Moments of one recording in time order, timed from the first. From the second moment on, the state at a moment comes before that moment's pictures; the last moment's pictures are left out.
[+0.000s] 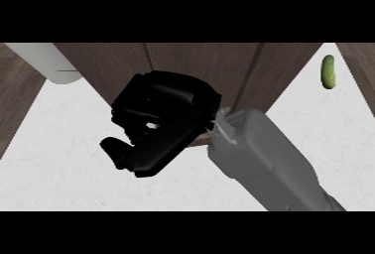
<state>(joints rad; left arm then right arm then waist) 0.93 0.88 0.29 -1.86 1.02 -0.44 -0.70 -0.91 -0.03 0.40 -1.45 -0.94 0.14 0.62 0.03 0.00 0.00</state>
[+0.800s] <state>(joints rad) 0.91 0.76 0.38 -1.86 0.98 -0.53 -0.59 -0.95 -0.07 0.27 -1.17 -0.75 0.36 0.38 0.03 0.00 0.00</state>
